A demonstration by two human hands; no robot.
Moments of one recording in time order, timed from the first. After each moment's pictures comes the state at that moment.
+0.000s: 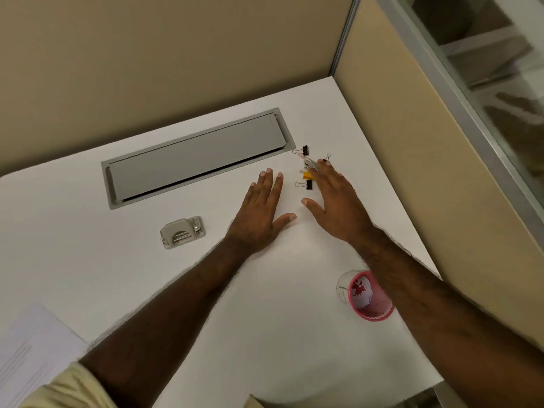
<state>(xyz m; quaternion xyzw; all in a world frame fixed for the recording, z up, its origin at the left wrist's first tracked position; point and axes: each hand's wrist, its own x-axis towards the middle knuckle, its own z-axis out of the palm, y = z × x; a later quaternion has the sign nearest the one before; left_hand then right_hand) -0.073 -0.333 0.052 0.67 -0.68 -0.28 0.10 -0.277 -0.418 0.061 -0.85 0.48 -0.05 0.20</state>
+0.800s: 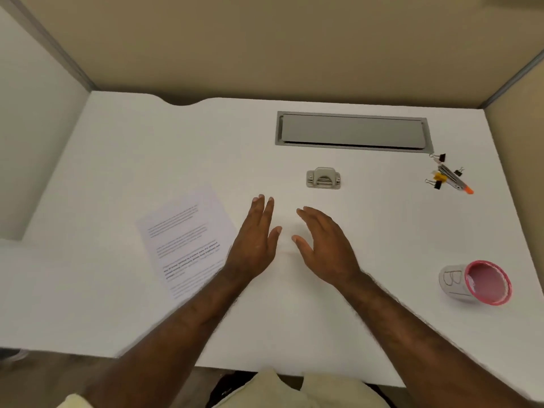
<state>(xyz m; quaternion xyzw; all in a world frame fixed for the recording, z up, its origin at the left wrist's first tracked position) 0.059 0.023 0.082 0.83 -0.45 -0.21 0.27 -0.094 -0.104 0.094 -0.91 0.32 -0.05 0.27</state>
